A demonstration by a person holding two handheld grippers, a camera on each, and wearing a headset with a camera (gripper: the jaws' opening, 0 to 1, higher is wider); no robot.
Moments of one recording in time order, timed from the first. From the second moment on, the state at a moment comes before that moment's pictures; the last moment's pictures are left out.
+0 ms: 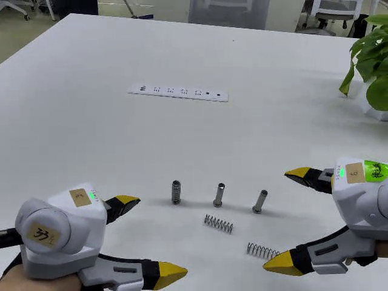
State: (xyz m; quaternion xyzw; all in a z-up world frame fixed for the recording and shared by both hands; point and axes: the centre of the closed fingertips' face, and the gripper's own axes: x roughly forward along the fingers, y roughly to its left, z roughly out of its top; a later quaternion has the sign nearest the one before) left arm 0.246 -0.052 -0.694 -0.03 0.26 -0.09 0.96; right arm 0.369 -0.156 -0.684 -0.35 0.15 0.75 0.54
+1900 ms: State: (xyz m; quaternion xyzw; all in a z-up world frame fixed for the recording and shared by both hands) left arm 0.320 -0.089 -0.723 0.10 0.38 -0.24 0.89; right arm 0.377 -0.220 -0.709 -0.29 0.22 0.71 0.60
